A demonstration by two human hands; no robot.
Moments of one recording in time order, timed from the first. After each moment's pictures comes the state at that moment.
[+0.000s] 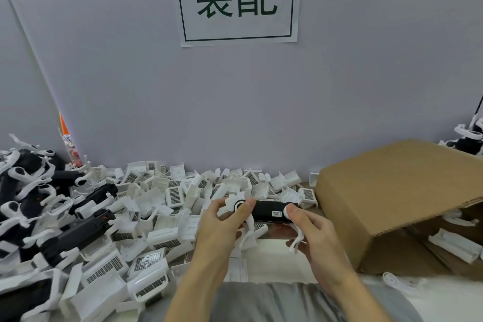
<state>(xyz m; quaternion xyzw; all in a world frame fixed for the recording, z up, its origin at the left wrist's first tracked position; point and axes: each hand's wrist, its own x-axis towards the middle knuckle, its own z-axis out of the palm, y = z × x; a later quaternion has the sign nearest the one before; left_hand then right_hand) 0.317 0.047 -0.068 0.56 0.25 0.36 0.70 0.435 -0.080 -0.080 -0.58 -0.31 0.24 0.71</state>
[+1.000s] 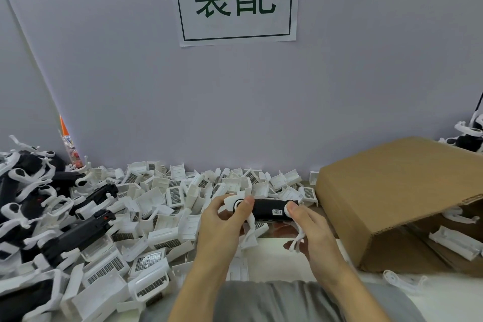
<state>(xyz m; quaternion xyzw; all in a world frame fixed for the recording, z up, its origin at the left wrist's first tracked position) 0.316 0.038 -0.064 0.59 0.24 0.41 0.65 0.432 -0.077 -0.077 -0.57 -0.34 0.23 0.71</state>
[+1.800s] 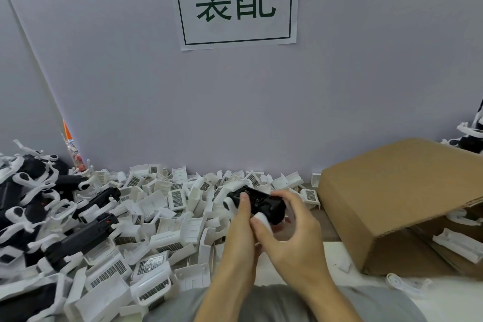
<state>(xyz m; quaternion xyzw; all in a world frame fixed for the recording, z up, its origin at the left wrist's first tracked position) 0.335 0.011 -0.058 0.50 0.25 0.34 0.75 0.403 -0.060 -0.078 -0.61 -0.44 -0.04 0.66</state>
